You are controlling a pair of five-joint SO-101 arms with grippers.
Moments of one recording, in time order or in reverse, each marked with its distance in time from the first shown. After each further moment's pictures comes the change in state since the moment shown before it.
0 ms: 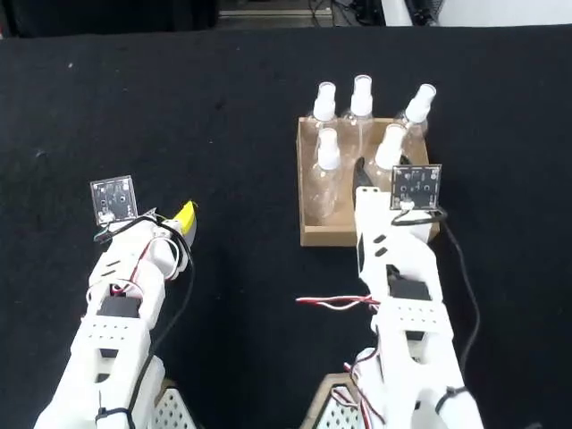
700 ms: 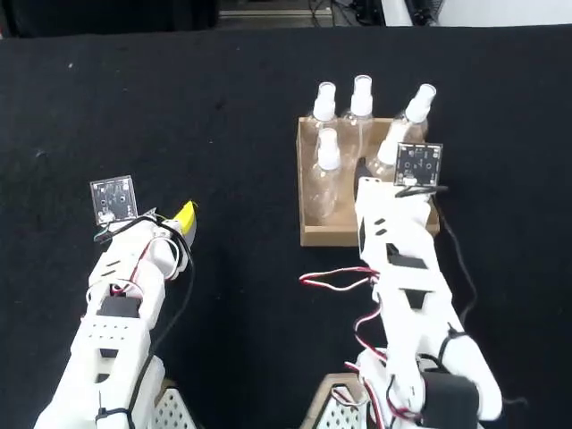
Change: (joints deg) left arm 0.0 0.0 0.0 0.0 0.0; right arm 1.5 21.7 -7.2 -8.0 -4.0
